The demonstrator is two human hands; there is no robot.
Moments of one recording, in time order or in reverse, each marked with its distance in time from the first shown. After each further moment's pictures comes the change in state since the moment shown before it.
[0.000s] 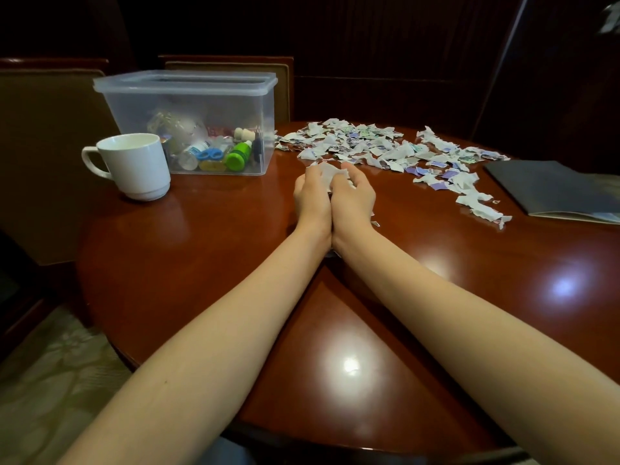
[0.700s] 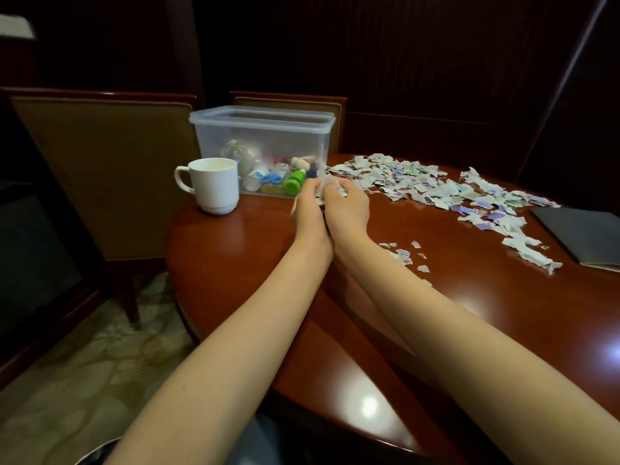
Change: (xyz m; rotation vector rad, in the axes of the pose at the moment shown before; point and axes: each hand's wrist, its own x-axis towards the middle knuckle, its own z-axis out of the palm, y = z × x) left_hand 0.005 0.044 -0.058 -0.480 -0.062 -0.016; right_hand -0.045 -0.022 0.054 -0.259 -0.223 -0.198
